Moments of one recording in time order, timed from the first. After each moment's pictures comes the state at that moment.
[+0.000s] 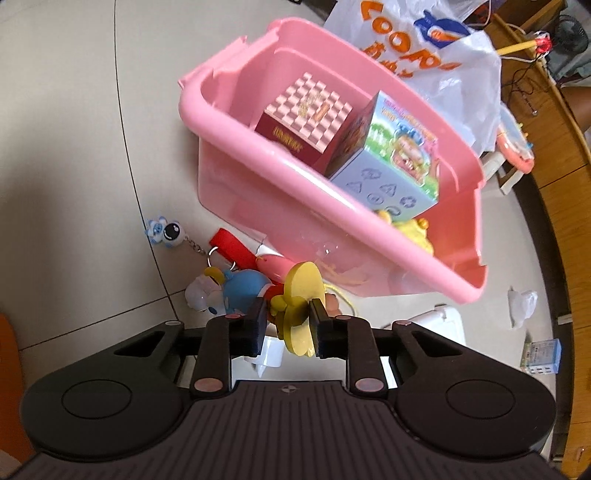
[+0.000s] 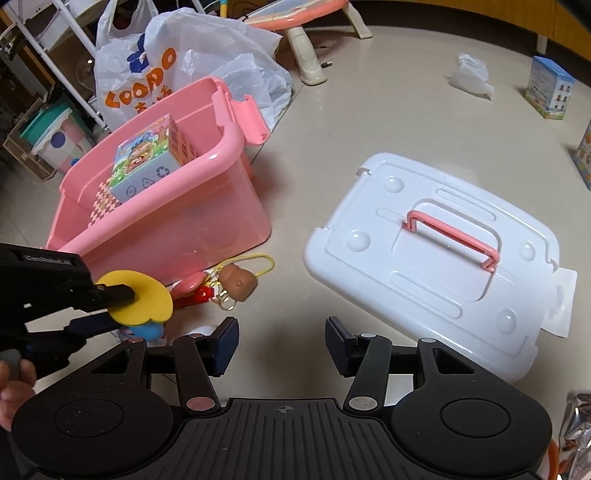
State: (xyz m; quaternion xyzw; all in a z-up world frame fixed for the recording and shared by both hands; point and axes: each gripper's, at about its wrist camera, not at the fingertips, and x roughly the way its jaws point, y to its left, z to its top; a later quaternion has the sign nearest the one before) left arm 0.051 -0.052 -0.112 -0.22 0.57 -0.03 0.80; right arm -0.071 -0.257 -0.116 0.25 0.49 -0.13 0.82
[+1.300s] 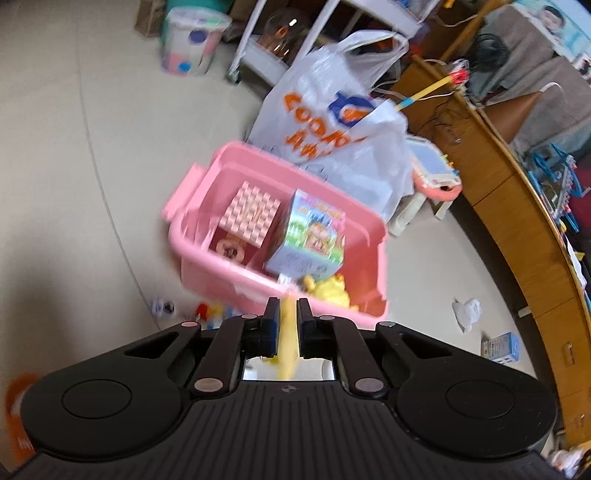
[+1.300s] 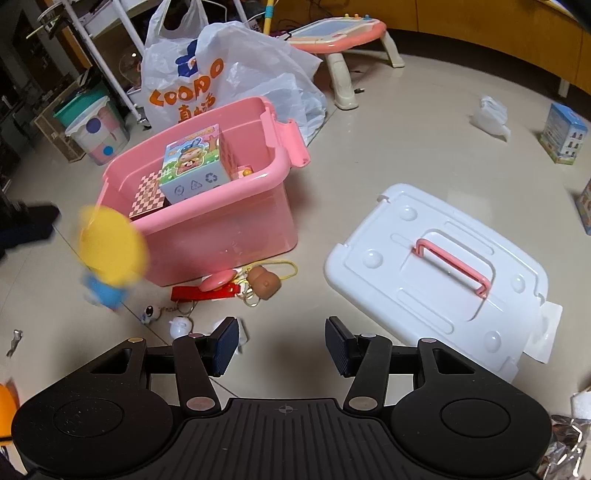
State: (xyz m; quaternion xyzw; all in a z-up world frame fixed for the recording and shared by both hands) left arm 0.034 -0.034 0.009 -0.18 0.47 -0.10 0.86; right arm -0.085 -0.242 -0.071 0.21 0.48 -0.10 0.85
